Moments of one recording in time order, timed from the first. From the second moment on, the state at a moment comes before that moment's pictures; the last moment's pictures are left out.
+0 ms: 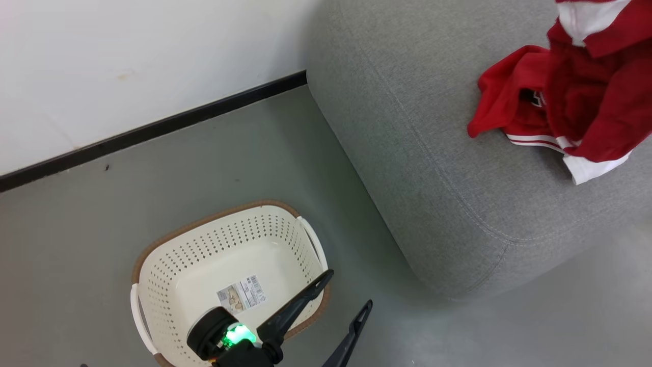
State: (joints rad) left arm -0.08 0.29 -0.66 -0.19 -0.38 -0.11 -0.15; right arm -0.65 -0.48 0.13 0.26 0.64 0.10 -0.26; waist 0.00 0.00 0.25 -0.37
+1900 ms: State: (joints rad) left arm -0.09 0.40 -0.55 -0.31 -0.42 -0.08 -0.07; right arm -0.78 -0.48 0.02 0.70 0.58 0.01 -0.25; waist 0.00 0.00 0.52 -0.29
